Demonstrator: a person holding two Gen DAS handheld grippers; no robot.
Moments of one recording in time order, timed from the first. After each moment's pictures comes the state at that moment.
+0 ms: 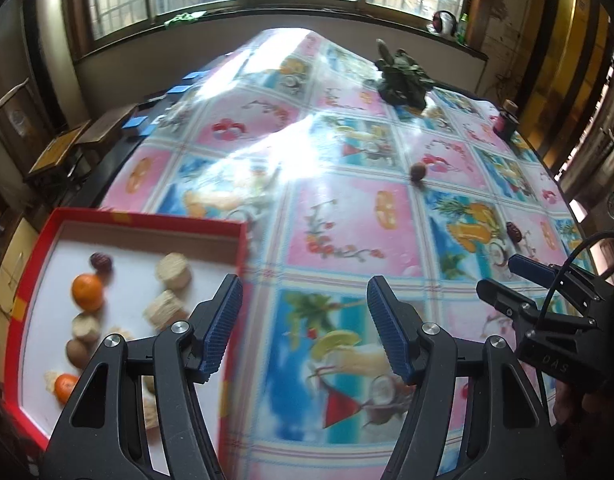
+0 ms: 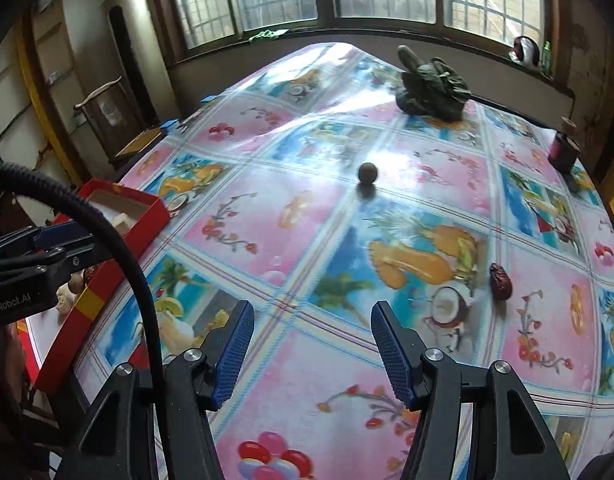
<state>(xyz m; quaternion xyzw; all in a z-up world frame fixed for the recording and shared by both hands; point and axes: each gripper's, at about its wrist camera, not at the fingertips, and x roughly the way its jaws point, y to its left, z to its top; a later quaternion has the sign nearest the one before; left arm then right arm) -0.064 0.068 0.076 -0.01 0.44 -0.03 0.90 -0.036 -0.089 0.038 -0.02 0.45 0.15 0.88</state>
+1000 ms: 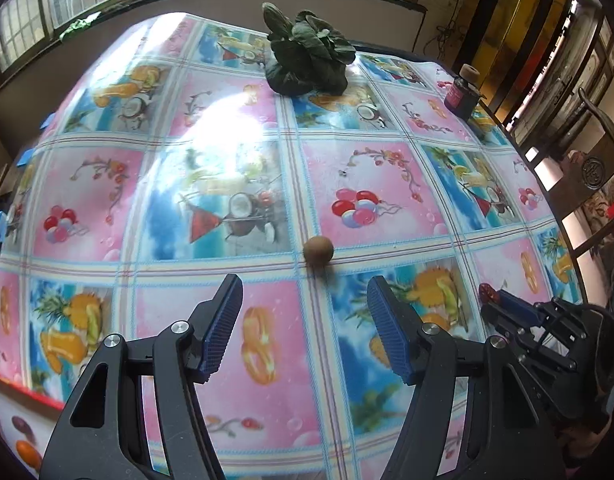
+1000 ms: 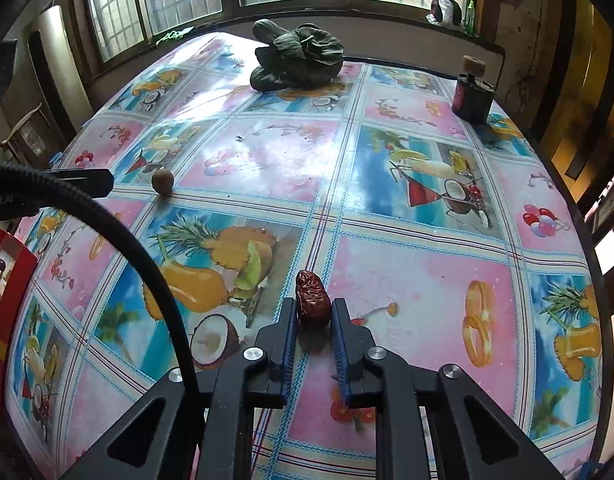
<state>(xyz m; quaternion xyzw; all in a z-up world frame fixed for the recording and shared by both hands) 0.092 -0.037 0.053 0.03 0.50 -0.16 0.85 0.024 -0.205 0.009 -0.01 0.47 0.03 0.88</state>
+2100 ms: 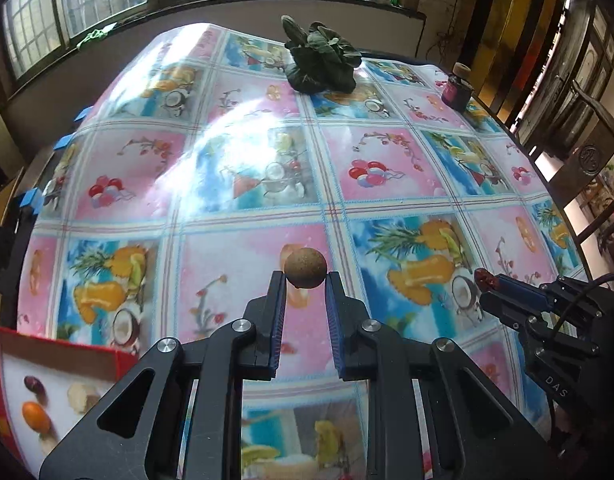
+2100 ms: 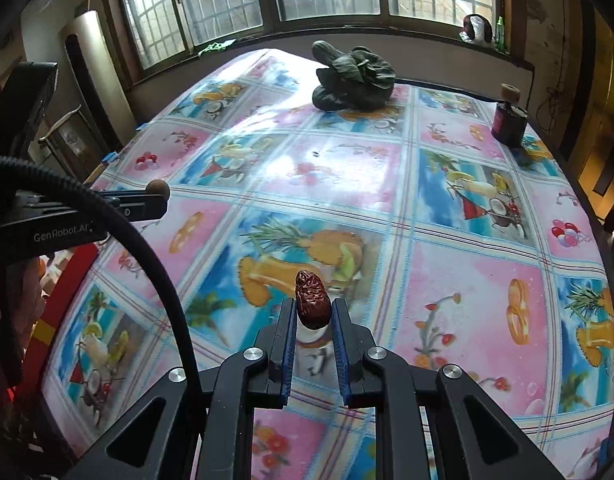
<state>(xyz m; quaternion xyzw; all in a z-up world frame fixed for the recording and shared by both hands) 0.019 0.003 0.068 0.04 0.47 -0.13 0.87 -0.009 -0.161 0.035 0.00 0.45 0.11 0.89</state>
